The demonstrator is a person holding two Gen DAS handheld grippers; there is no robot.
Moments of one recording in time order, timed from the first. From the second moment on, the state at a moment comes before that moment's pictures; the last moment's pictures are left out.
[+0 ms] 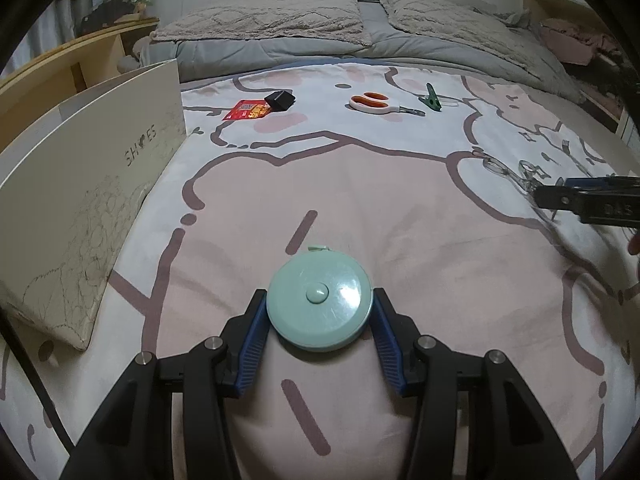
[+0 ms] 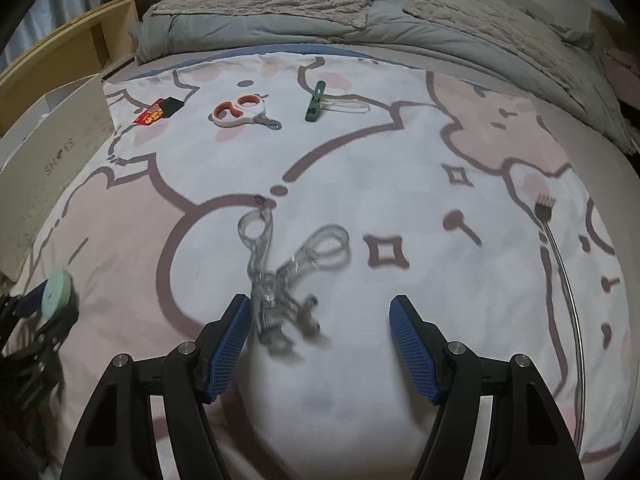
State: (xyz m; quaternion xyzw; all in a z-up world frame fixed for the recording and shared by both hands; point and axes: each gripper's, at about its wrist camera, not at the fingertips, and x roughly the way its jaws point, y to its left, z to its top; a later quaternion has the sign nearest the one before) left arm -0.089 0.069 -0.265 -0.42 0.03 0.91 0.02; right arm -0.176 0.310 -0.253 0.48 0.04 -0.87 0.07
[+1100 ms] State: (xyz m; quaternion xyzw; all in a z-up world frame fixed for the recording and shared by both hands) left arm -0.088 0.069 -0.266 -0.42 0.03 0.91 0.02; right arm -0.093 0.278 -0.264 0.46 0.06 -0.87 0.16
